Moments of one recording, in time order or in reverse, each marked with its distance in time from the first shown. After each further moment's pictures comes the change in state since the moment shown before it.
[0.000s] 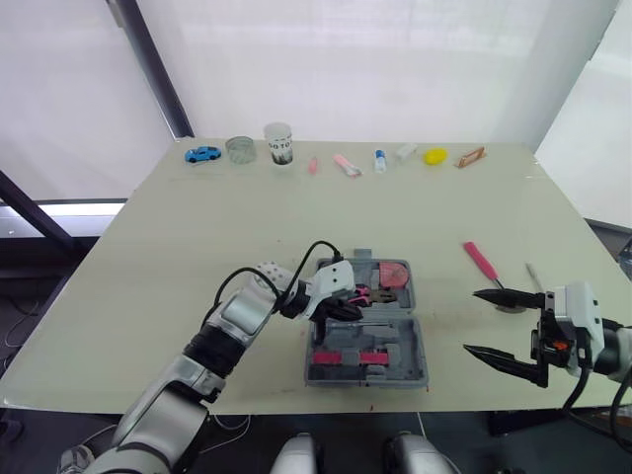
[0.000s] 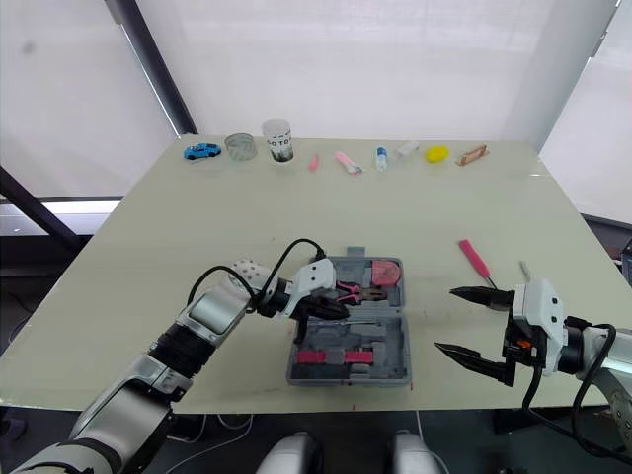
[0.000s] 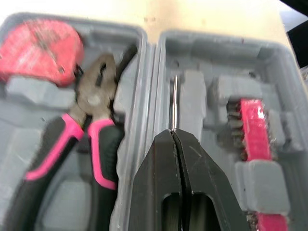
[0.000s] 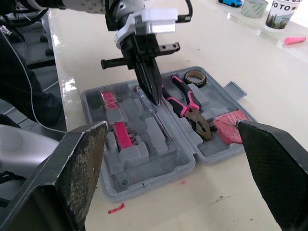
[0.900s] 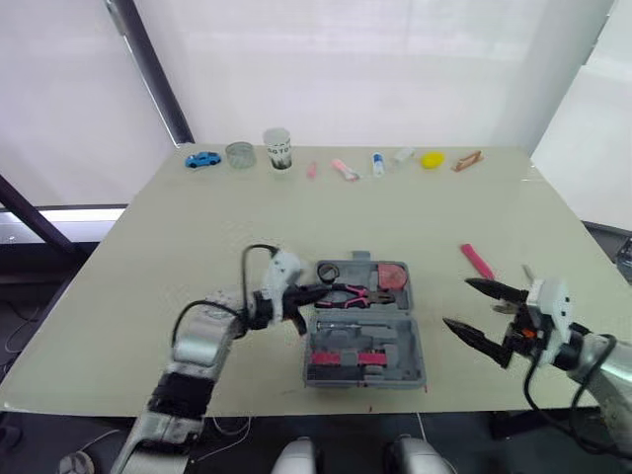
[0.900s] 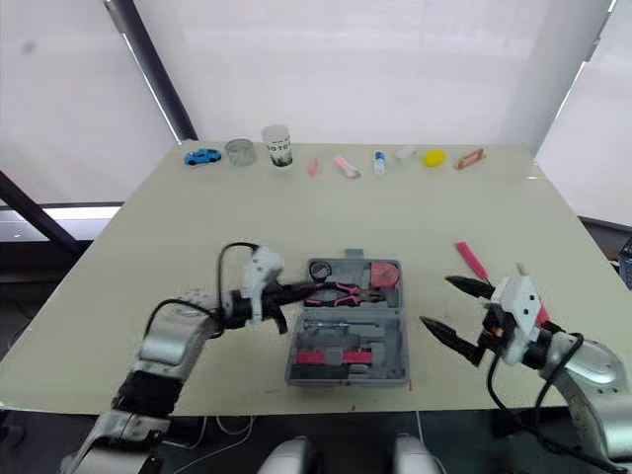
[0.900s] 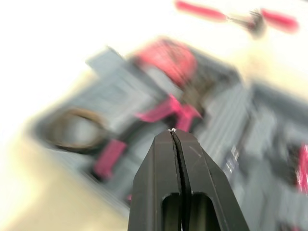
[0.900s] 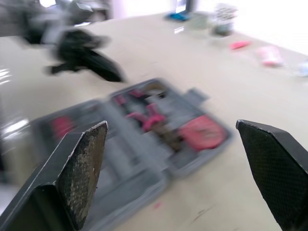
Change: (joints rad) left arm 0.314 -0.043 0.429 -0.258 -0.212 0.145 0.297; right arm -0.047 0.231 0.108 0.053 -0.129 -0.034 -0.250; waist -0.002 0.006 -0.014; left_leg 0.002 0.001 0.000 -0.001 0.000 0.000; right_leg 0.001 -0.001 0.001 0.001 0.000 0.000
